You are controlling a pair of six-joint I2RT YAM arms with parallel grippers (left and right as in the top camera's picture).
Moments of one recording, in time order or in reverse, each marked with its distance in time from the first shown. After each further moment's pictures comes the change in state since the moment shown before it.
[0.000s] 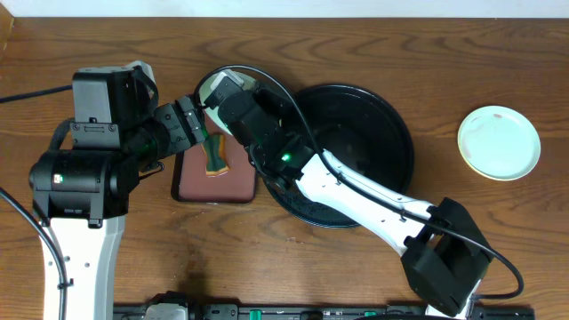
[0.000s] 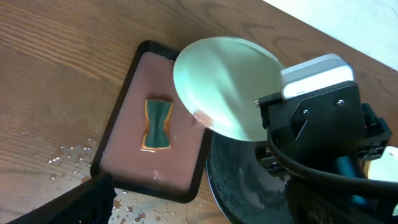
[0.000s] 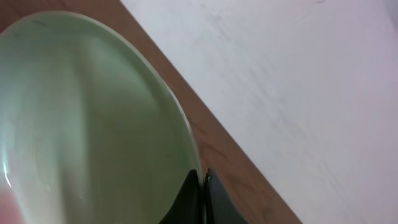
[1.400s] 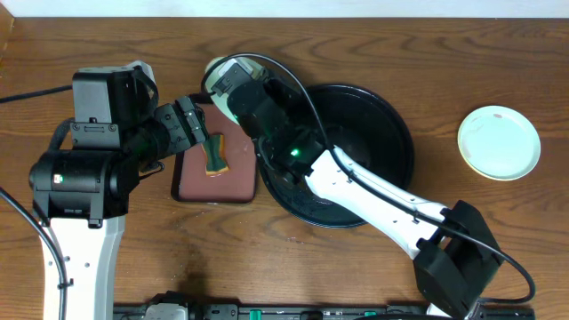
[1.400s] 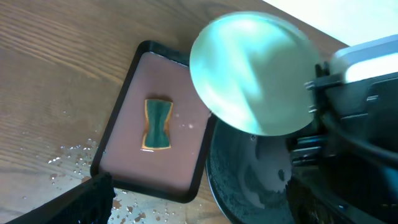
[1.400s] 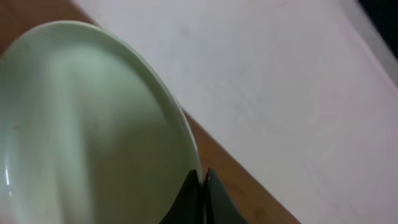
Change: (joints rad) left arm 0.000 0.000 0.000 -0.001 0.000 0.000; right arm -0.030 -0.040 0.000 0.054 0.010 0.030
